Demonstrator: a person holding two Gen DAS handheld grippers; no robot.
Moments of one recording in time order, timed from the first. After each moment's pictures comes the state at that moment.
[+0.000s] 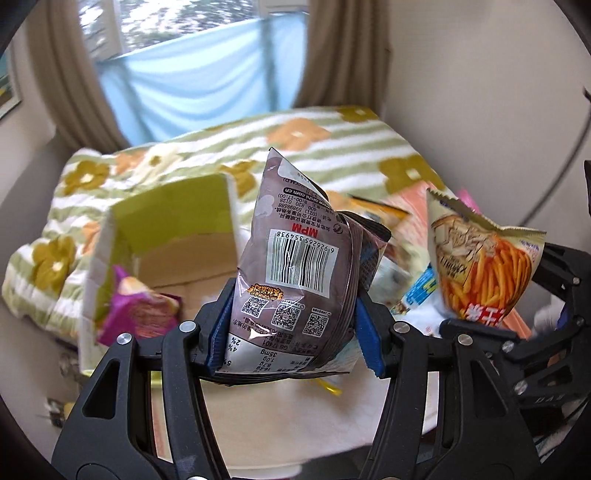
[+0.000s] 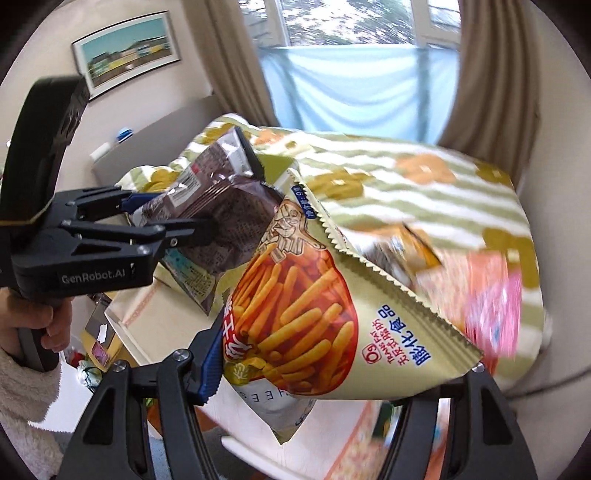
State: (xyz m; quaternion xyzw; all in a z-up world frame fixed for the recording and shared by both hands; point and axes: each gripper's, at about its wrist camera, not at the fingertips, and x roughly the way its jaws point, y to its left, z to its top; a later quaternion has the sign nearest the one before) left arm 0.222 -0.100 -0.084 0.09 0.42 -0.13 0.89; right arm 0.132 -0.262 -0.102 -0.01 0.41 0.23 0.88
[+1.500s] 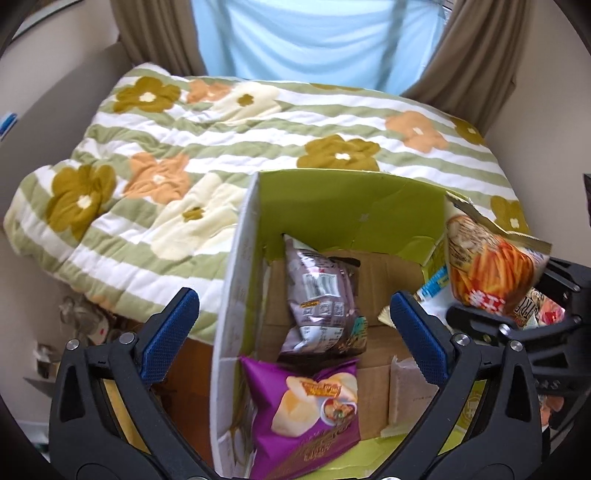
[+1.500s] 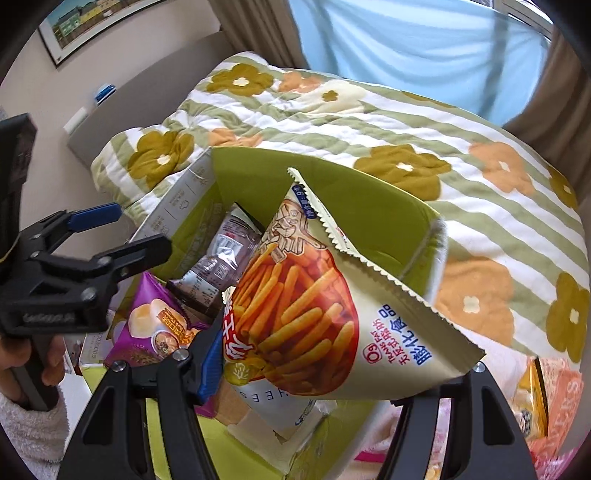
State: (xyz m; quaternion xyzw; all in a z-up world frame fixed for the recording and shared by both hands) left arm 0.414 0.138 -0.151 -0.01 0.49 -0.01 0.87; right arm 0.366 -0.049 -0.157 -0.04 0.52 0.26 0.81
